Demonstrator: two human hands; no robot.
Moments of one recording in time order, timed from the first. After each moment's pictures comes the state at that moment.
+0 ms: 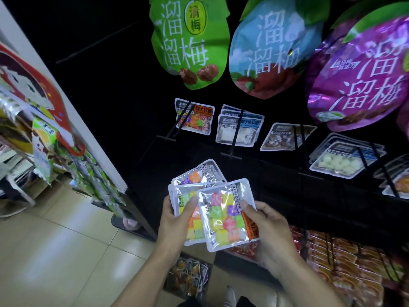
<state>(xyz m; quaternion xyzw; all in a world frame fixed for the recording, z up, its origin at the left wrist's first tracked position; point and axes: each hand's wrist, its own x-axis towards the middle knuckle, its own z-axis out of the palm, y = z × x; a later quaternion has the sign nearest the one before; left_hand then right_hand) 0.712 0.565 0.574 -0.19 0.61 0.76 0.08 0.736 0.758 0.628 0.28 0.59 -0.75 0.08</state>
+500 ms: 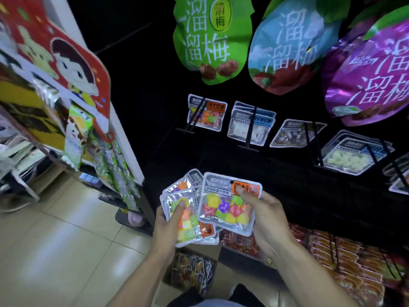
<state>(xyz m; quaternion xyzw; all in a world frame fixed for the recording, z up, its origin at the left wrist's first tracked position) 0.728 0.517 0.540 -0.26 0.58 0.77 0.07 0.729 0.715 0.647 0.24 0.57 -0.79 0.07</state>
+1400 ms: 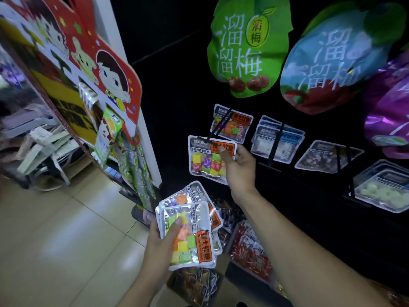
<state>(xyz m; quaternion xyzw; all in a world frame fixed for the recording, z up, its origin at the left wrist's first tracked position) 0.756 0.501 0.560 -0.32 0.54 0.78 0.02 0.596 0.647 0.633 0.06 0.69 -0.72 -0.03</state>
